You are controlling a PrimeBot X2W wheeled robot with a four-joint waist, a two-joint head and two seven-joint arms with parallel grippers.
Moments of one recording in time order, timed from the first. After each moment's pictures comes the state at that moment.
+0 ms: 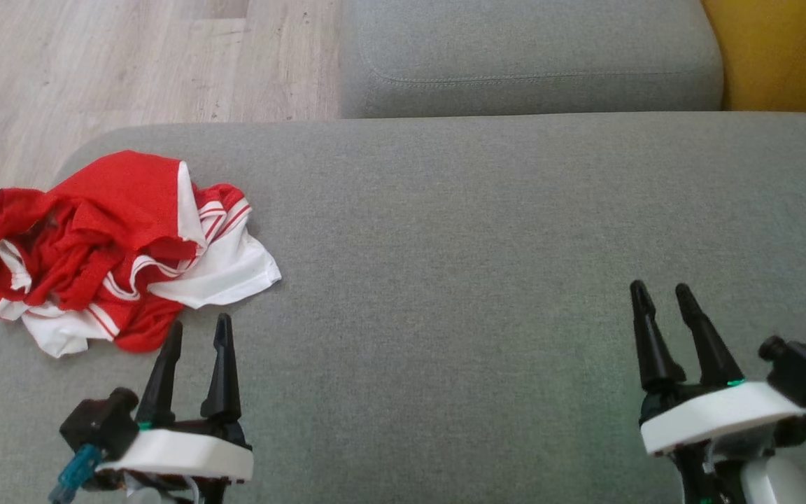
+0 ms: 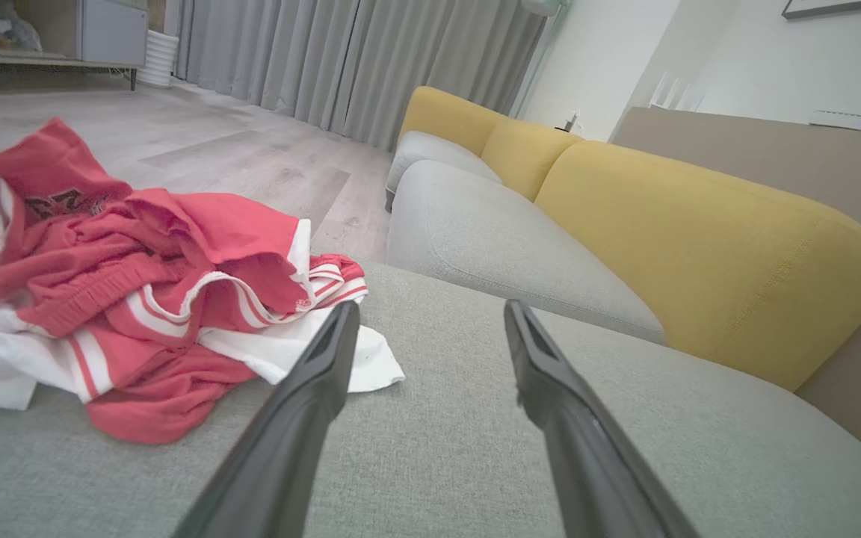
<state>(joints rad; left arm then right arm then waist) -0.02 0.11 -0.16 0.21 -0.50 -0.10 -0.16 0.06 -0.05 0.06 0.01 0.48 0.13 0.02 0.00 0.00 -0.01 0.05</state>
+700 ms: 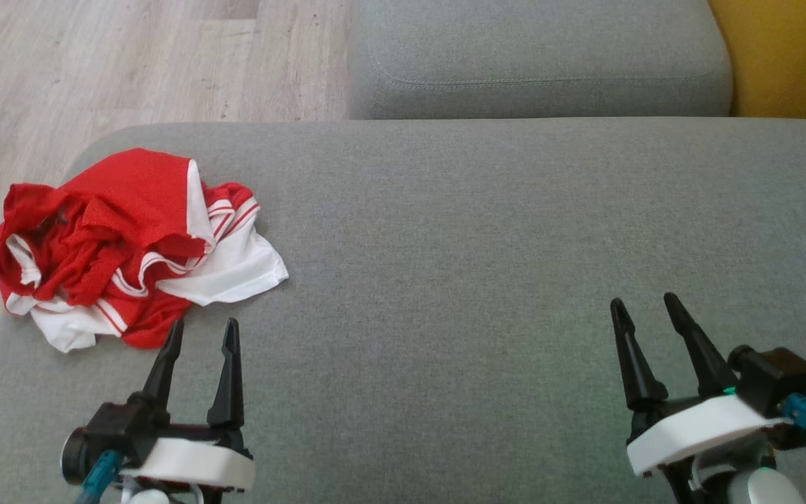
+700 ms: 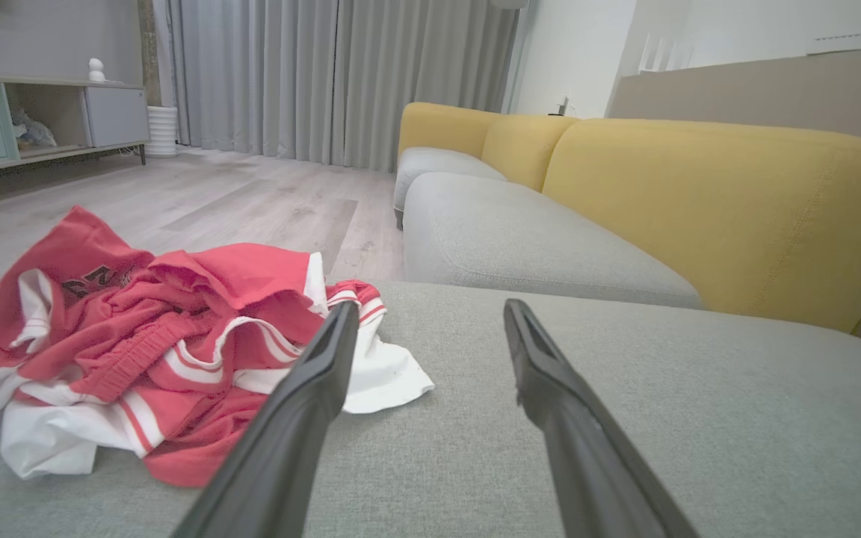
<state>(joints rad) -0.02 0.13 -0.16 0.23 -0.30 -0.08 -0.21 0.10 -0.05 0.07 -0.03 0.24 0.13 0.04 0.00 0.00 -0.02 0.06</state>
